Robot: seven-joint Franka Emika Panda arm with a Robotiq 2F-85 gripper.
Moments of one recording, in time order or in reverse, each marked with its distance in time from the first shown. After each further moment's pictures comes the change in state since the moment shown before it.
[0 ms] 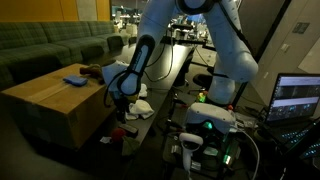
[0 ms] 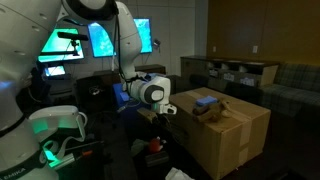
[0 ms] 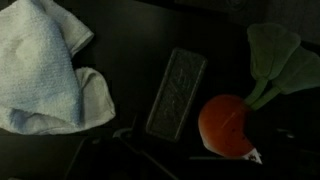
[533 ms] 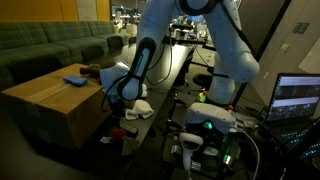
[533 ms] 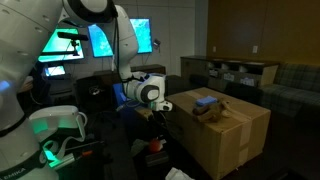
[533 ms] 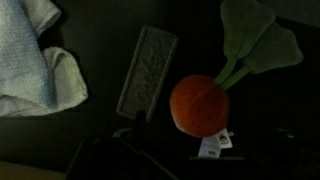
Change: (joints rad) arm 0.067 0.012 0.003 -0.004 0.000 0.107 0.075
